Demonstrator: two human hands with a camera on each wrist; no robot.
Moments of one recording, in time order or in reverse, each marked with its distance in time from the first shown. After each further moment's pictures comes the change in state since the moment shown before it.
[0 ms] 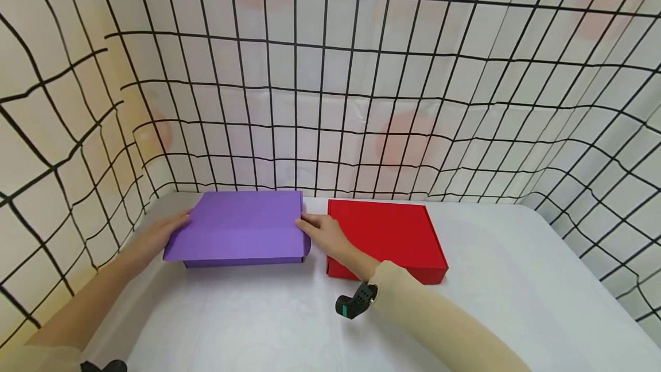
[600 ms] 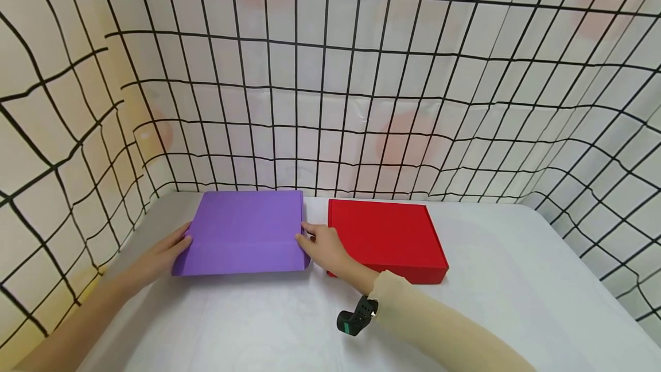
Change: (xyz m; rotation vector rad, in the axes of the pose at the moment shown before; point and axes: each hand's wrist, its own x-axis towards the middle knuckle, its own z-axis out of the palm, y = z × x) left_hand -0.017 -0.014 0.019 0.059 -0.027 0.011; right_hand -0.016 0.000 0.012 -0.232 0.073 -0.135
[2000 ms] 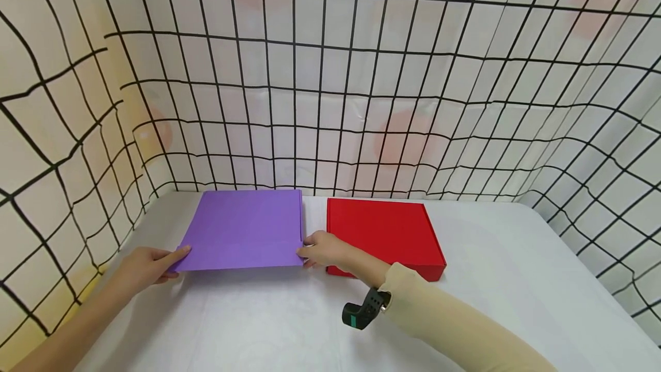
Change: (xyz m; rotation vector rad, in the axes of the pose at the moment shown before) left_hand -0.023 0.008 -0.001 0.209 0.154 -0.208; right_hand -0.007 -0.024 -0.020 0.124 -0.385 0.393
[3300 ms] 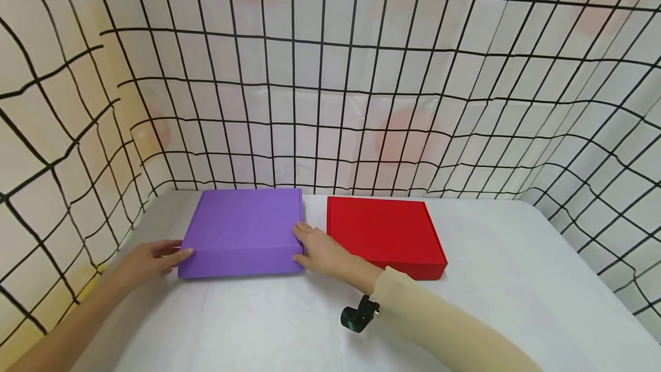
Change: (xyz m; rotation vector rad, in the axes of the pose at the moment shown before) left_hand 0.026 -0.025 0.003 -0.043 -0.075 0.116; right_hand 0.009 0.010 0.010 -0.726 0.170 -0.413
